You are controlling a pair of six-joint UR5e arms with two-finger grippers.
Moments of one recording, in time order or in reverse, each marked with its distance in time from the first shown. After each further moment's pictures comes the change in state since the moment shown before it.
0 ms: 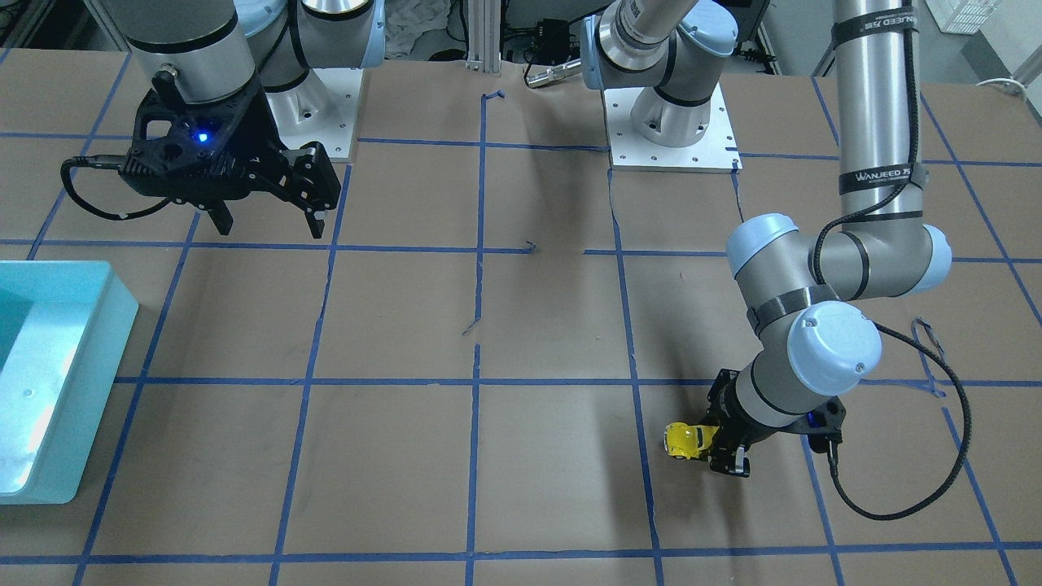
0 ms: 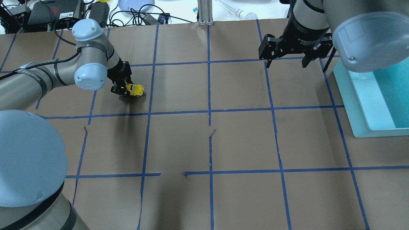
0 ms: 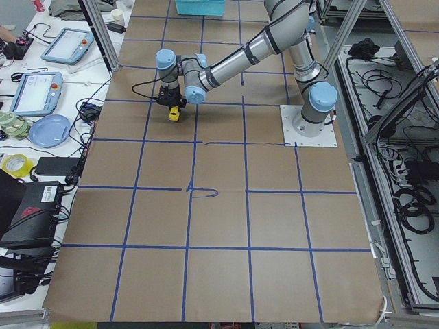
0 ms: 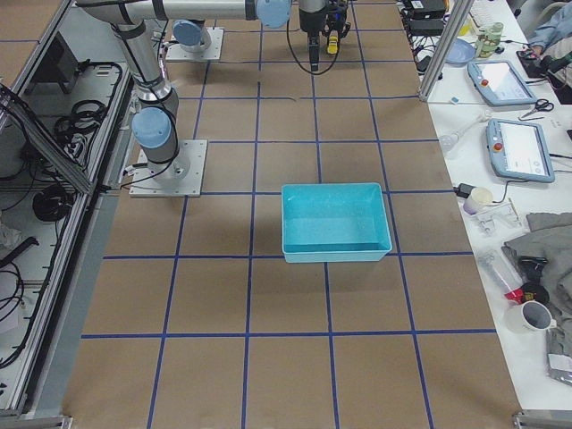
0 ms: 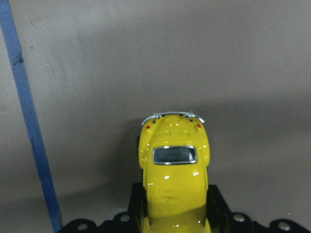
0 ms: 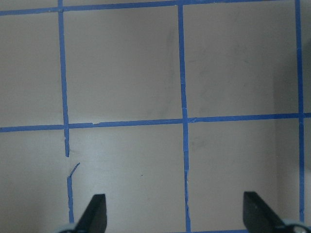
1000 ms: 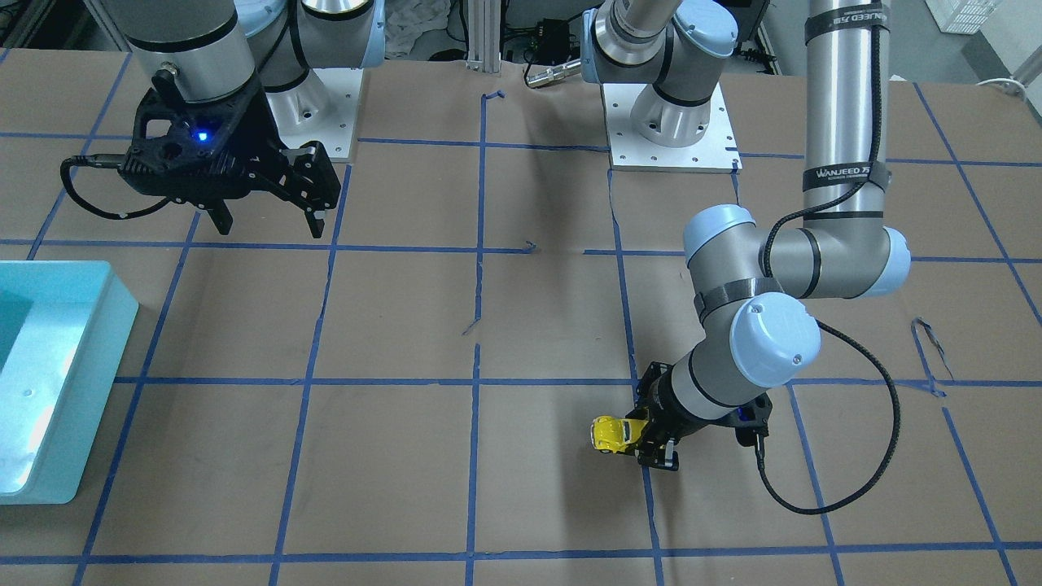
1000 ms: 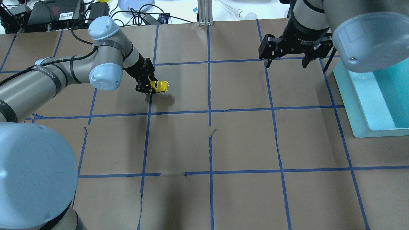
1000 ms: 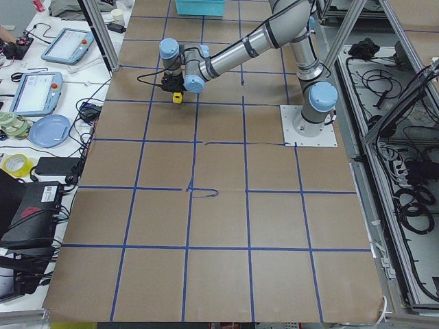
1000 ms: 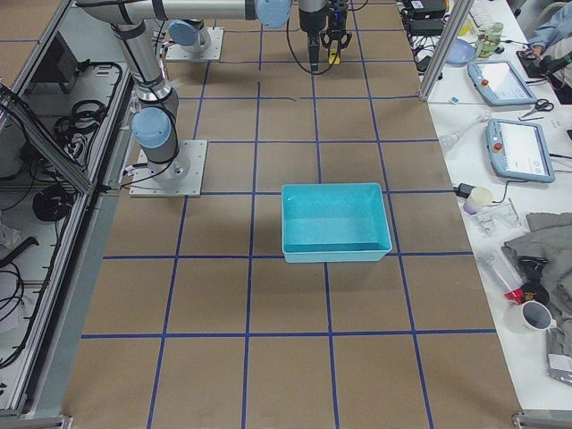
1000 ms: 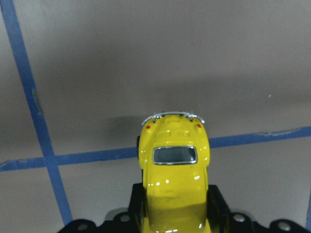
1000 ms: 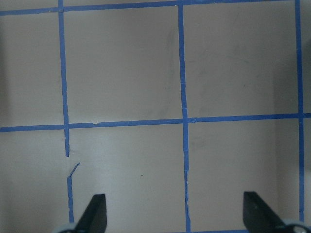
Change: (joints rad) left arm -0.091 -0.003 -0.001 -0.008 -0.155 -0.135; right arm 0.000 0.000 0.000 0.000 0.000 0.000
